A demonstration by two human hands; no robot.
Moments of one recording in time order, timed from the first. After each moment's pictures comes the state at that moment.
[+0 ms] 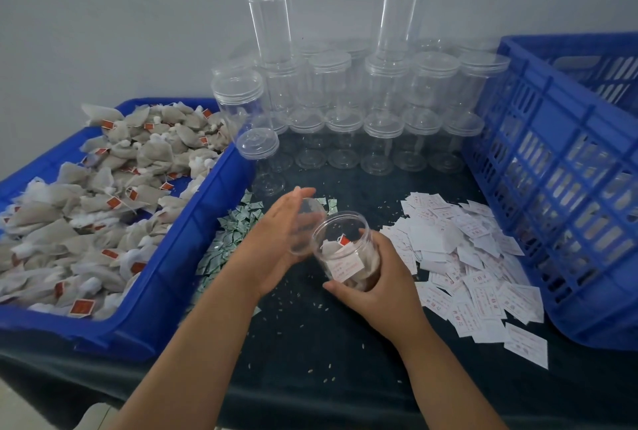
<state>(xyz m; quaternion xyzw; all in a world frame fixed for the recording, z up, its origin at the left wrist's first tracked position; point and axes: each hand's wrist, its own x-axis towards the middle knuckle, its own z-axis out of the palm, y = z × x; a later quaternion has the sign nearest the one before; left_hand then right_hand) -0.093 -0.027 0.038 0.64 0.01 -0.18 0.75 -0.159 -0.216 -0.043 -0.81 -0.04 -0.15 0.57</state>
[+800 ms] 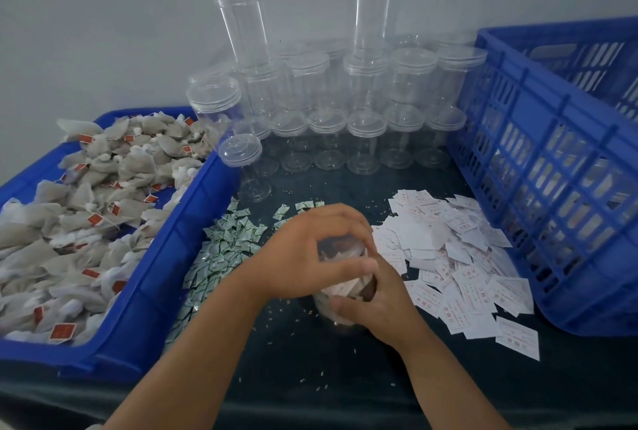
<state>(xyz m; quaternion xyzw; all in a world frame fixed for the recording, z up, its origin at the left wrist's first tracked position) -0.108 -0.062 0.068 0.81 -0.43 -0.04 0.41 -0.163 -0.224 -0.040 -0.69 -0.11 -0.06 0.71</state>
